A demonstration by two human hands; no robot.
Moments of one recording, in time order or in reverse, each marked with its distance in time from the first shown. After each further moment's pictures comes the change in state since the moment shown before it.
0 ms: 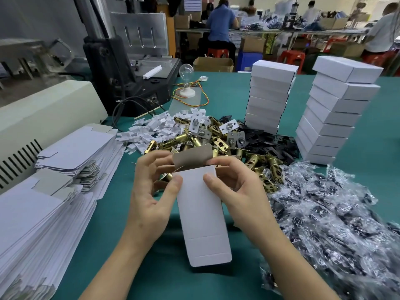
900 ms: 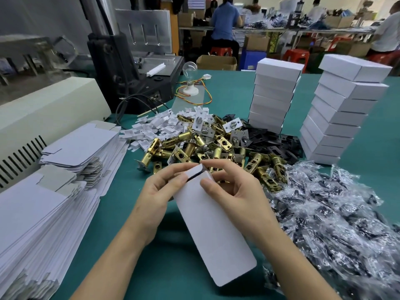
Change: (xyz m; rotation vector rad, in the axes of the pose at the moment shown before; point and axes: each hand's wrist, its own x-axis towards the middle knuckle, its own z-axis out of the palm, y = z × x) left_hand 0.007 0.007 -0.003 -0.232 -0.185 -0.415; right_hand -0.005 -0.003 0.002 -0.138 -0.095 0.043
